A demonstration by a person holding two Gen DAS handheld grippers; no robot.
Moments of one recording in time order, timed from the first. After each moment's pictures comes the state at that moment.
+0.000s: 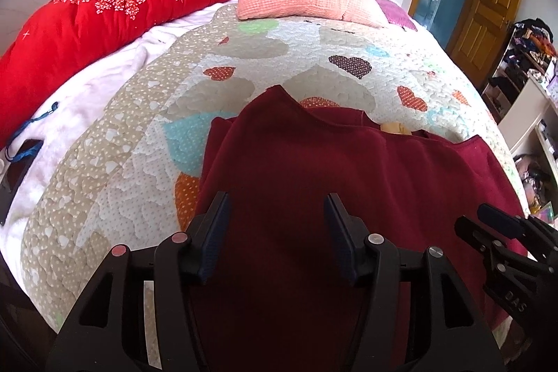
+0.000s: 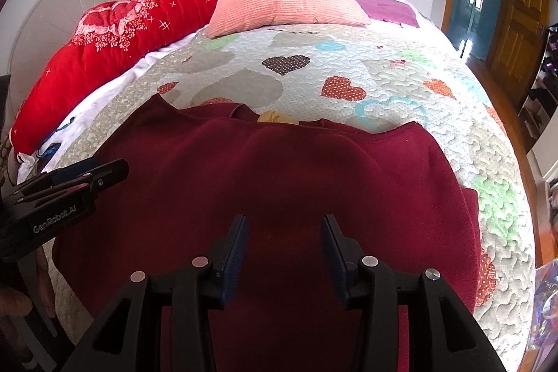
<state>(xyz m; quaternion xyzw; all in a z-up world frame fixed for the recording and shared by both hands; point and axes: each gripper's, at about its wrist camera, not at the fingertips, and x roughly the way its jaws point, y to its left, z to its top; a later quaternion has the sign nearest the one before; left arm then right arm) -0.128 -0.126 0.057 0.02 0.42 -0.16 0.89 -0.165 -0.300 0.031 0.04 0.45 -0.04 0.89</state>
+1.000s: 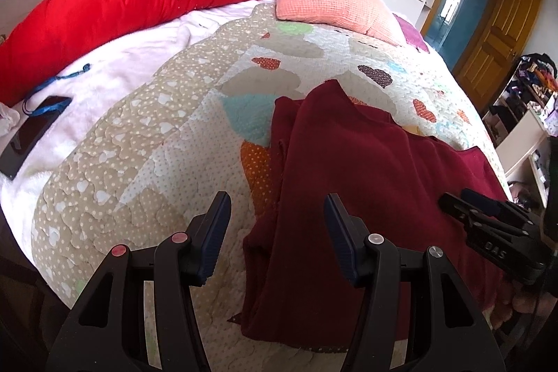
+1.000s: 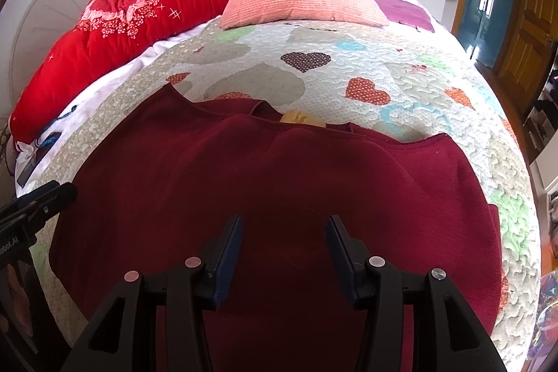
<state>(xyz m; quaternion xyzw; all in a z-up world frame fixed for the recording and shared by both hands) -0.149 -0.056 0.054 -0.04 0.43 -0.15 0.89 -0.146 -0.278 0.022 0.02 0.46 -0.03 0.89</state>
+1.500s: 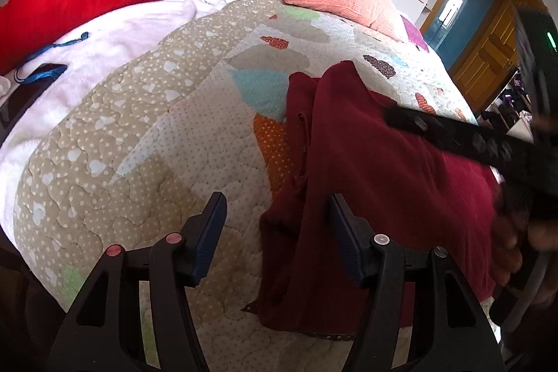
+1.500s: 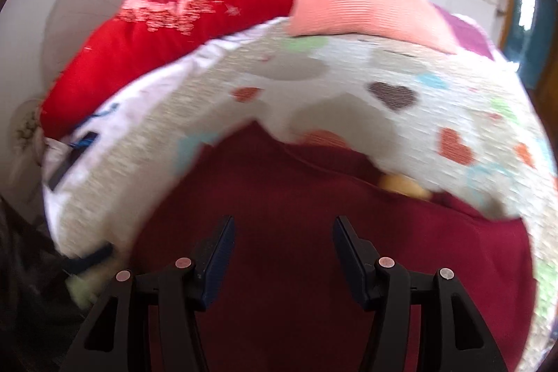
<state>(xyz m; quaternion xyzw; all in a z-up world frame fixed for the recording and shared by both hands) -0.149 -0.036 0.034 -0.07 0.45 -0.16 0.87 -0.078 -0.209 0.041 0.02 0.47 0.08 0.88</state>
